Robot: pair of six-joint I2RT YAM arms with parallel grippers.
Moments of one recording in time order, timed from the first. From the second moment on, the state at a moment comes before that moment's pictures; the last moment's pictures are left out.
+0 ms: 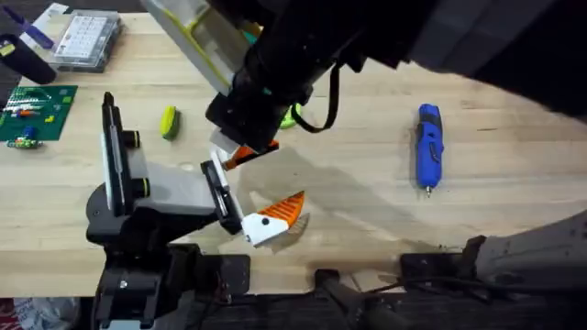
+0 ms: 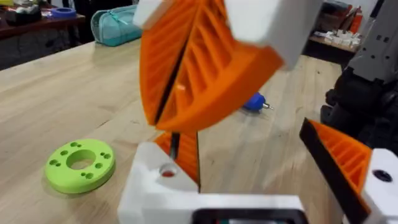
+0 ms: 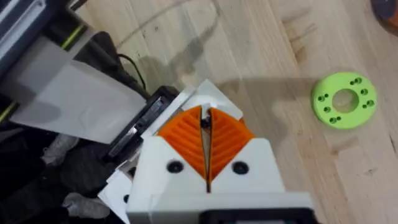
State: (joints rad) left arm 0.00 0.00 0.01 -0.11 1.13 -0.04; right arm 1.00 1.74 1.79 -1.10 -0.23 -0.06
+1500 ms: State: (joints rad) left arm 0.00 0.00 0.01 -0.11 1.13 -0.05; right arm 1.00 1.80 1.77 -1.08 -0.21 -0.05
